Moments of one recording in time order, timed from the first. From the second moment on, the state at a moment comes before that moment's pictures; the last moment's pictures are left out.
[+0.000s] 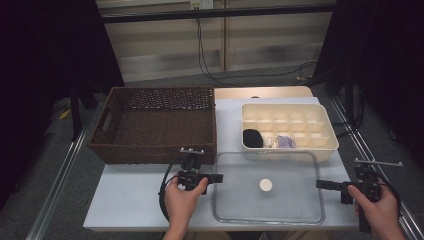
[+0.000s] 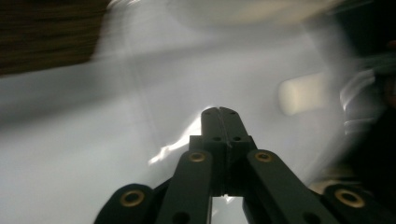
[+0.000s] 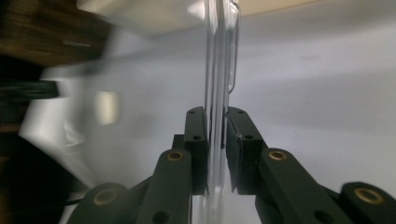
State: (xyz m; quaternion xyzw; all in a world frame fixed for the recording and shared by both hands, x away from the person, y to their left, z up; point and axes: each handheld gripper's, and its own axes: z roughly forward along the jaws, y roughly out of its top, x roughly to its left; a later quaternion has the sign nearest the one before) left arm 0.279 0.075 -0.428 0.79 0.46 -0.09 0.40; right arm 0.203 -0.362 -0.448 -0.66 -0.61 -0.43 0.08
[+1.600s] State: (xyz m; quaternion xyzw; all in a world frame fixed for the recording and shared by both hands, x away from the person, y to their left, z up) left arm 0.284 0.091 -0.460 0.81 0.50 -0.09 0.30; right arm 0.218 -0.341 -0.467 -0.67 -0.66 -0.34 0.08
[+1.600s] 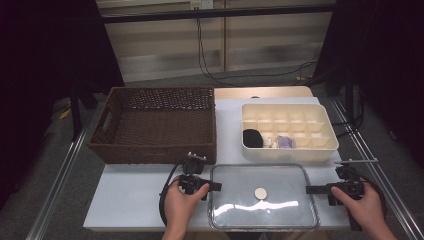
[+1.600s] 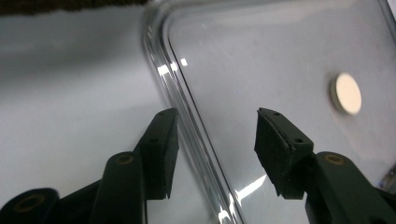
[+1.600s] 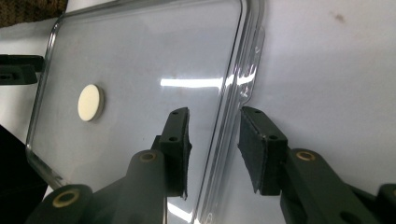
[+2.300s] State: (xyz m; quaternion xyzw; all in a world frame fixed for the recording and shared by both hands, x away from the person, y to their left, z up) left arm 0.284 0.089 -0.462 0.78 0.53 -0.09 0.30; right arm 0.219 -0.337 -0.470 -0.68 -0.64 -0.33 0.09
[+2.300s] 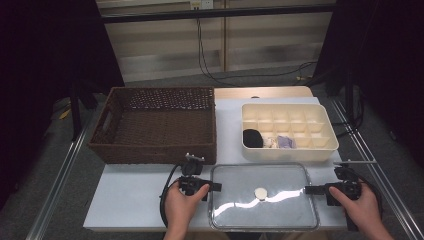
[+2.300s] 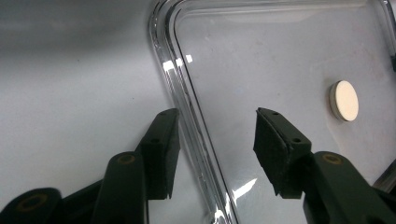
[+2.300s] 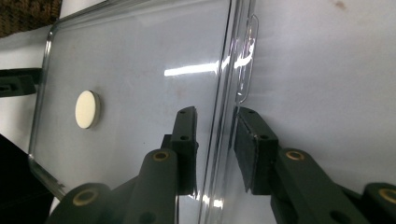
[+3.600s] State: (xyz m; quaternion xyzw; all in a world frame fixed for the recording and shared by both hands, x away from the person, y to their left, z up) left arm 0.282 0.089 -0.459 0.78 0.55 -0.11 0.27; right arm 0.219 -0.339 -0.472 -0.69 -0.63 -0.34 0.09
